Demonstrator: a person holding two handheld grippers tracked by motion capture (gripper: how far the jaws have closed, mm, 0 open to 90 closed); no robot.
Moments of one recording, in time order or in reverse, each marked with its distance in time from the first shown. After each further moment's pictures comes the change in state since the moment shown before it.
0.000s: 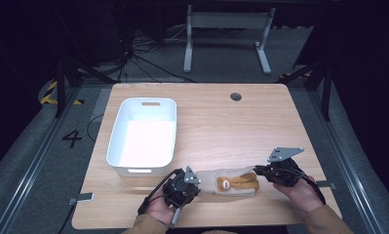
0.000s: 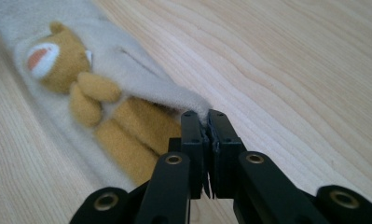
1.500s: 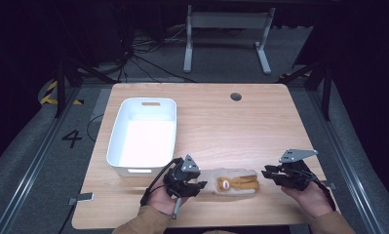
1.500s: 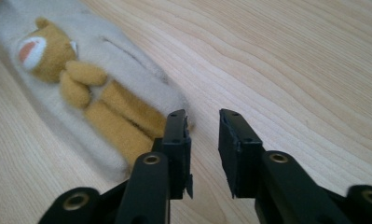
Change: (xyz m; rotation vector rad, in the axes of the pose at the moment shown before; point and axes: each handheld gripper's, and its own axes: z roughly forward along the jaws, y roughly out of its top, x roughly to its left) left arm 0.011 0.024 -0.013 -0.122 -0.013 -0.011; right arm -0.008 -0.018 -0.019 -0.018 -0.030 0.098
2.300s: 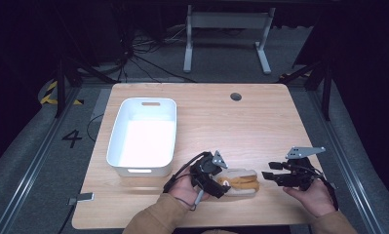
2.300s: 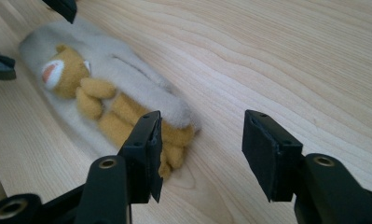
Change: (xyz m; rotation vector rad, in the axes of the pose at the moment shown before) left arm -0.016 0.050 0.051 0.113 -0.096 0.168; right arm -0.012 -0.004 -0.006 -0.045 0.084 0.086
